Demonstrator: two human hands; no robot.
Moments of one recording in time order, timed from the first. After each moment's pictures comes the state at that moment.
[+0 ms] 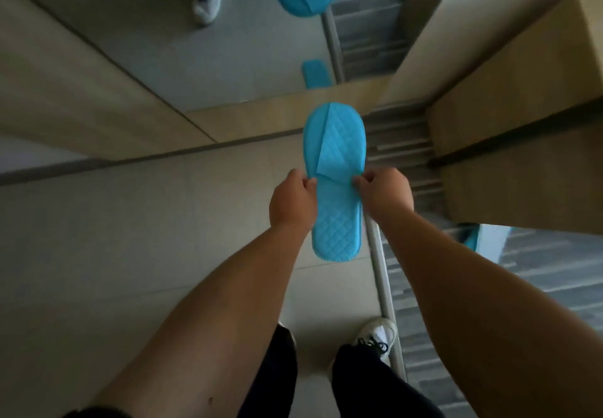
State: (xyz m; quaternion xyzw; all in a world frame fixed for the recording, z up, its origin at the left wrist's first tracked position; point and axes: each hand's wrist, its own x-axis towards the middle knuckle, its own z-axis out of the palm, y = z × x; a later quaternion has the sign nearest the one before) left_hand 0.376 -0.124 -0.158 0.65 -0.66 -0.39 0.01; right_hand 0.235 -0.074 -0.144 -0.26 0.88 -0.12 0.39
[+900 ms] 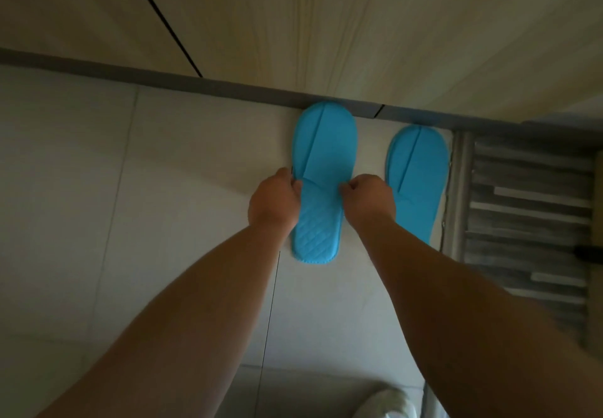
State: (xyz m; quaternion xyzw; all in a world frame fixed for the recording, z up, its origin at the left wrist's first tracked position) left_hand 0.438 -0.223 -0.573 0.70 -0.62 -0.35 0.00; right_hand 0.292 -0.205 -0.559 -0.37 0.85 -0.04 0.39
